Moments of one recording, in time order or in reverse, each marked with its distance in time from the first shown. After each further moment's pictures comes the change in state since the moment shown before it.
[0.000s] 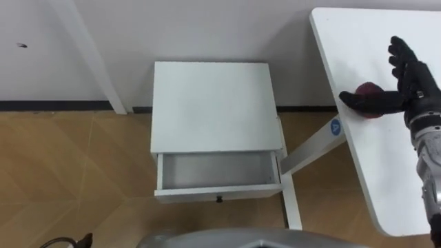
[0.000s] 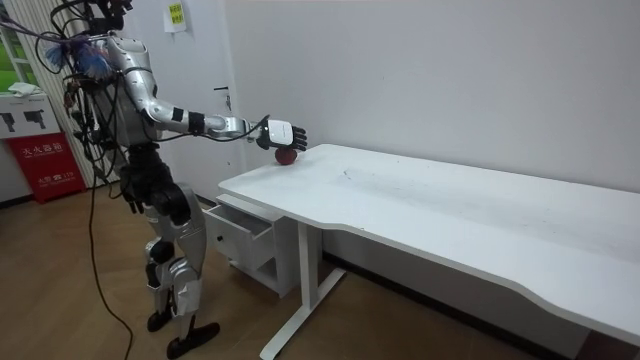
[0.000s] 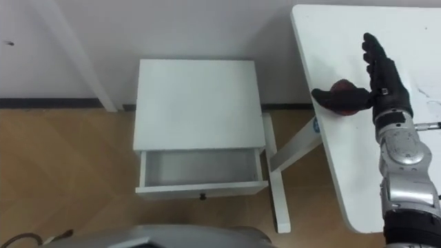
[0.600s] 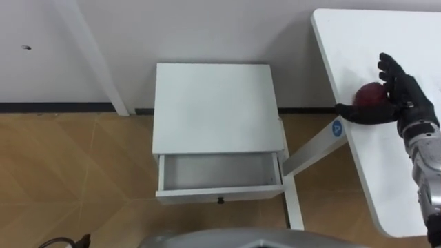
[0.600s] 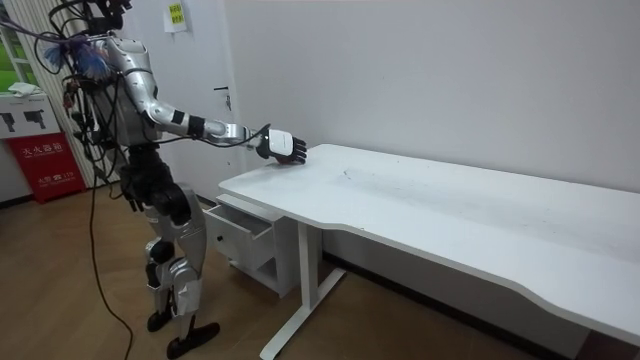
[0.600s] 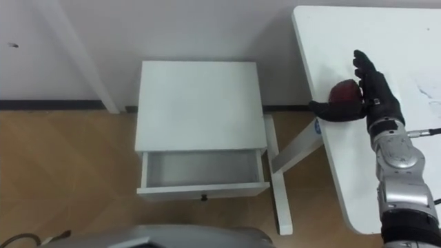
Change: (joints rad) left arm 0.001 -0.001 0.002 0.000 0.018 -0.002 0.003; right arm -0.004 0.000 -0.002 0.110 -0.025 -0.011 0.030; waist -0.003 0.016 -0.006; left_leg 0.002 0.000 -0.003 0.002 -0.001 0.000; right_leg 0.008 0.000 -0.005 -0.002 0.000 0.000
